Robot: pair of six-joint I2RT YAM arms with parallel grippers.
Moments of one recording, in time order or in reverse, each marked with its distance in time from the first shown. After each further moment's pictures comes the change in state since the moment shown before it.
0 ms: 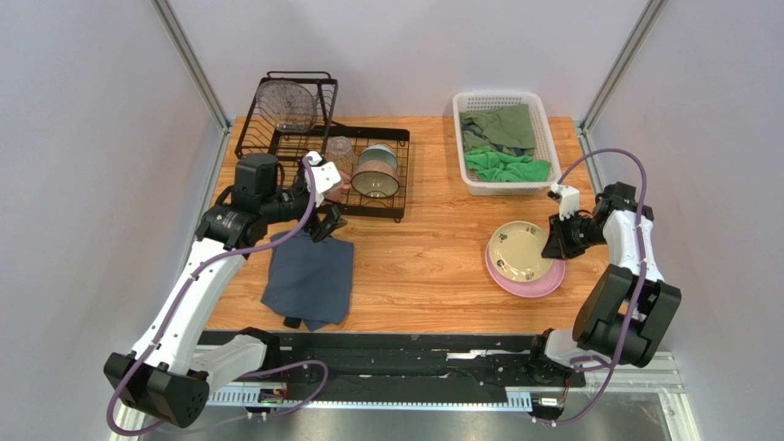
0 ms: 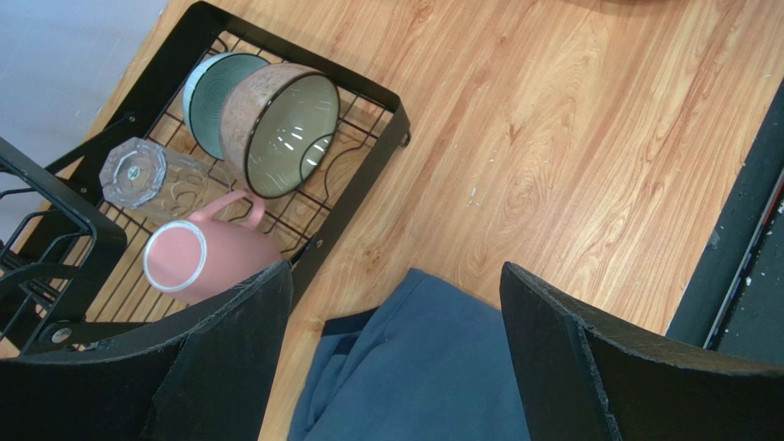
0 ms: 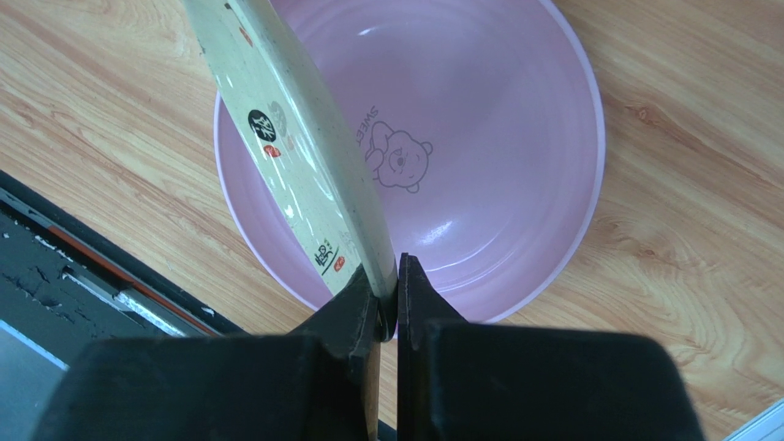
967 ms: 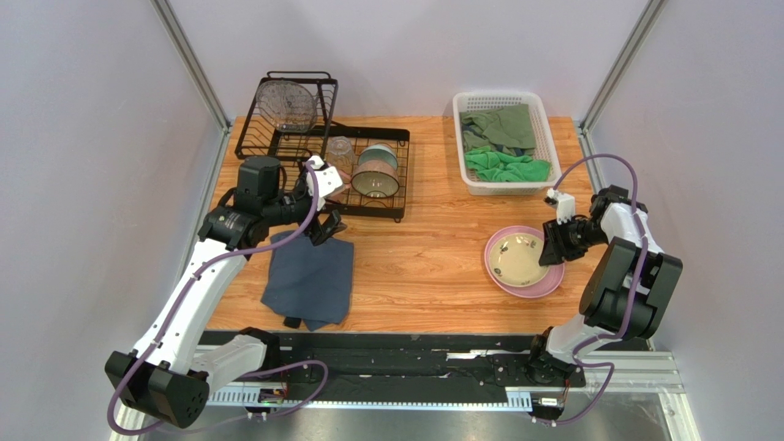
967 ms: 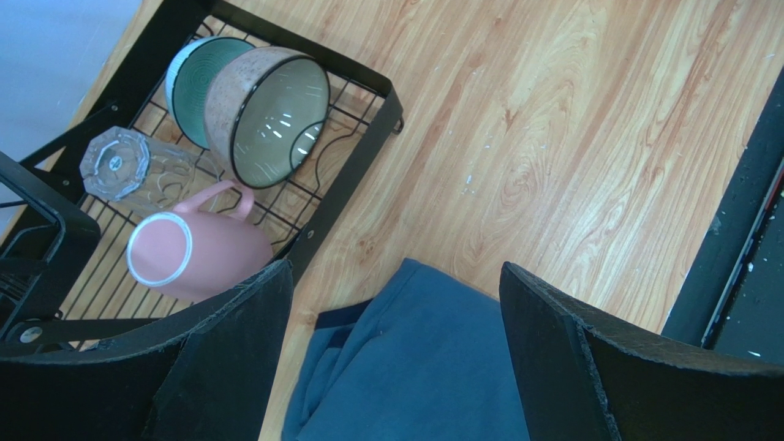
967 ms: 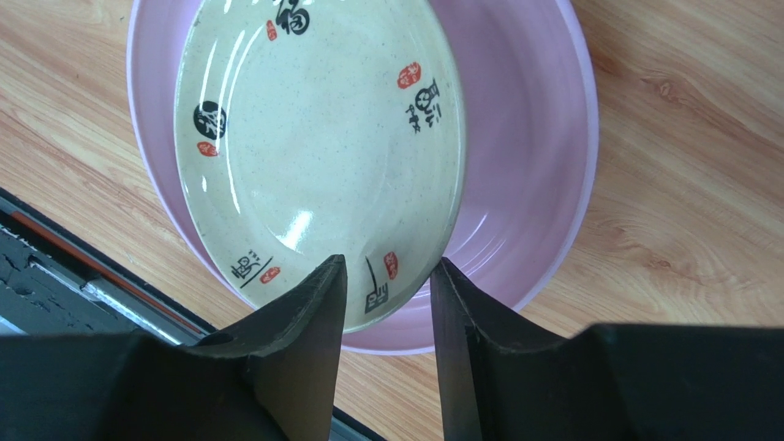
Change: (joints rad) left arm 0.000 -0.001 -0.026 -0.007 0.000 0.022; right arm -0.014 0.171 0.009 0.027 0.061 -0.029
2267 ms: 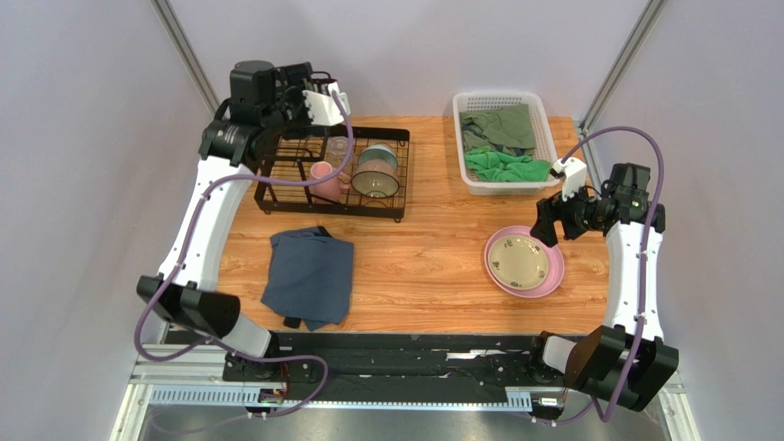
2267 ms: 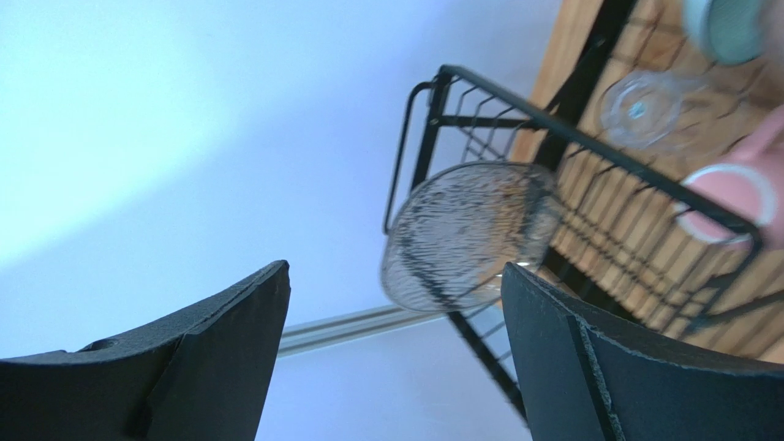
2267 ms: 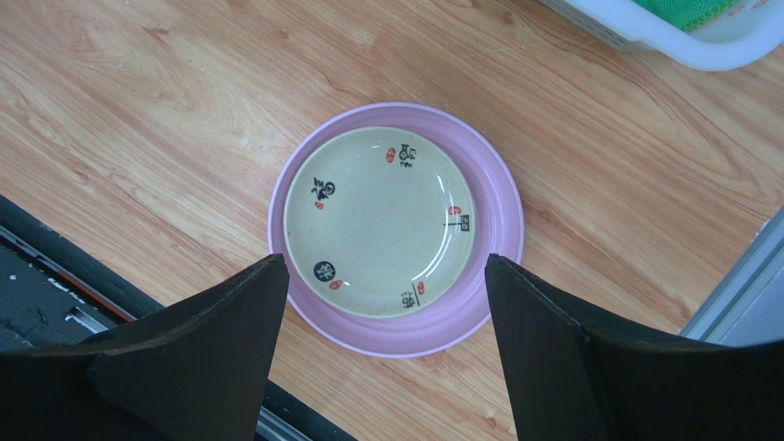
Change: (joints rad) left arm 0.055 0.445 0.711 -0.030 -0.463 0.646; right arm 0.098 -0.391 0.134 -0.058 -0.106 0.084
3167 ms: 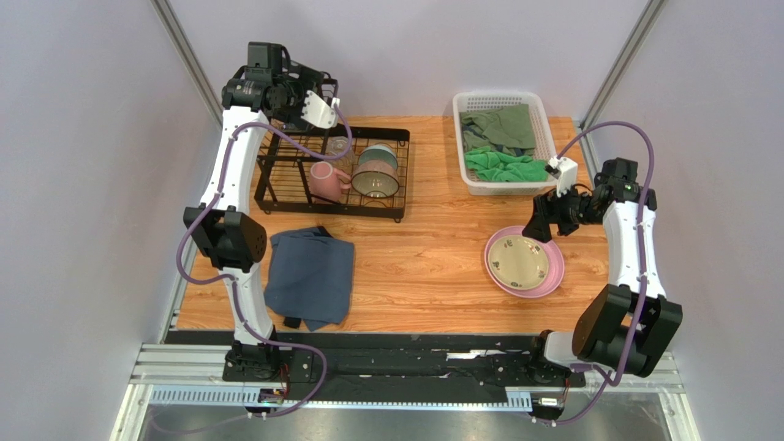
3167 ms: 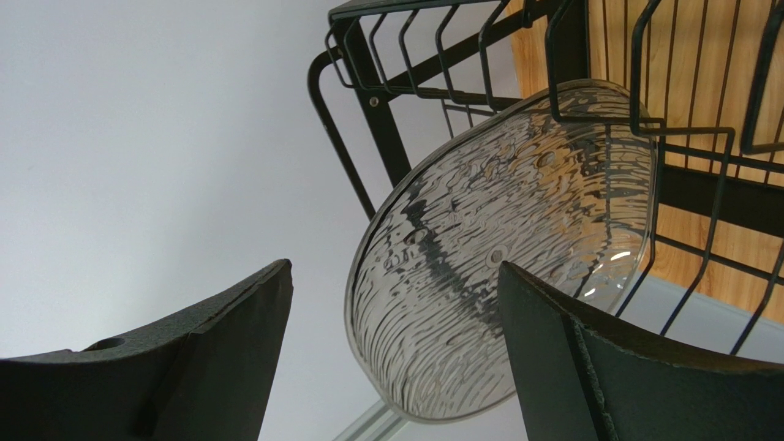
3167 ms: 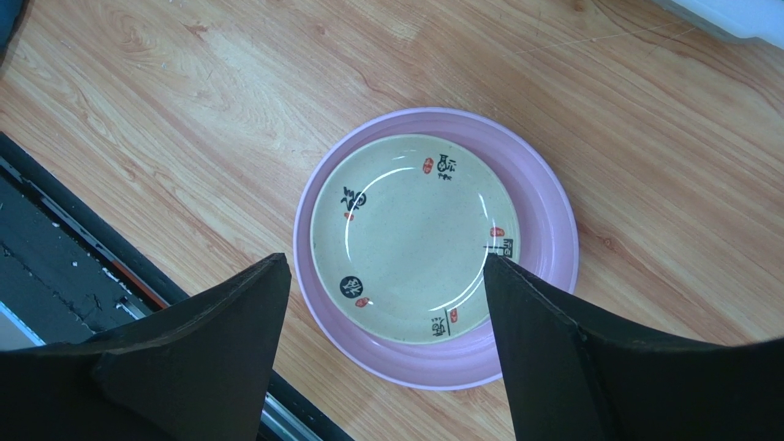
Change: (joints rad) left arm 0.144 0.516 0.491 -0.280 0.063 0.613; right arm 0.008 0.170 0.023 -0.012 -0.092 -0.002
